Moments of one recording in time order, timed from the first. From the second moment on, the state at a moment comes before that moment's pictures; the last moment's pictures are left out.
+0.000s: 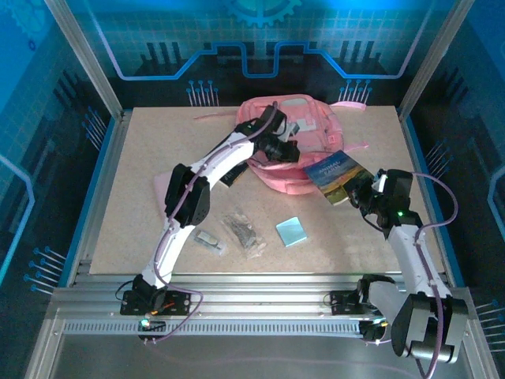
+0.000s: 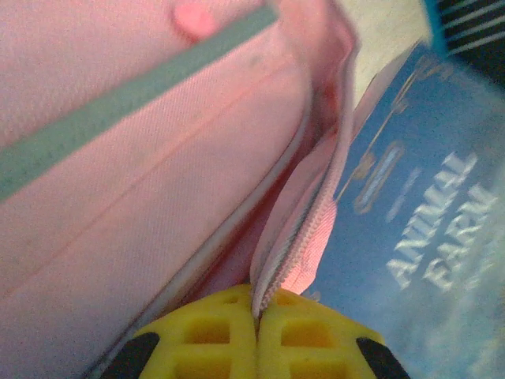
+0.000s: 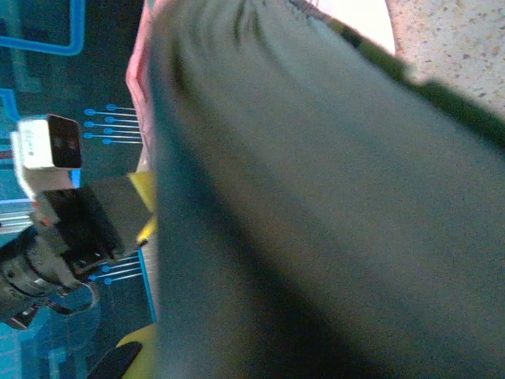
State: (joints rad) left arm -0.56 2.40 2.25 -0.73 0.51 -0.45; right arm -0.16 0.97 0.61 -0.29 -0.55 0.97
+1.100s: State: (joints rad) left arm -0.58 2.39 2.47 -0.52 0.45 -0.66; right arm 0.14 1.01 0.52 -0.09 -0.30 1.28
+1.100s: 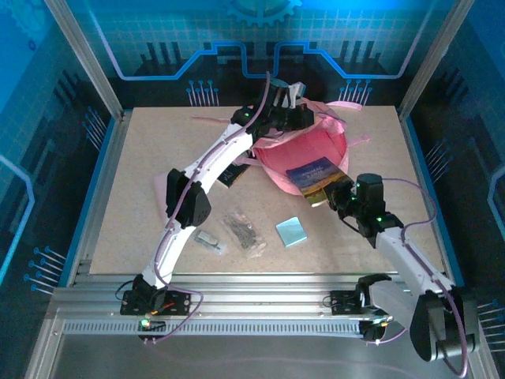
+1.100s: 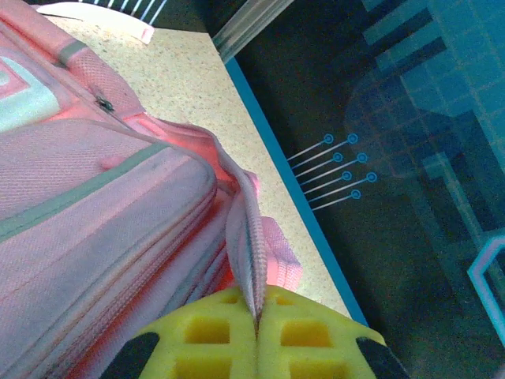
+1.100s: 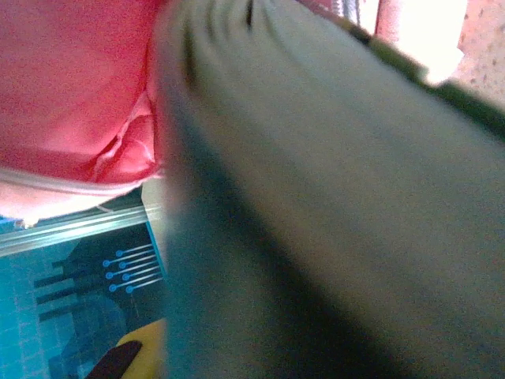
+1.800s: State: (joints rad) left arm -0.62 2.30 2.37 -0.46 0.49 -0.69; right arm 0.21 1.86 0.87 0.61 -0.29 1.21
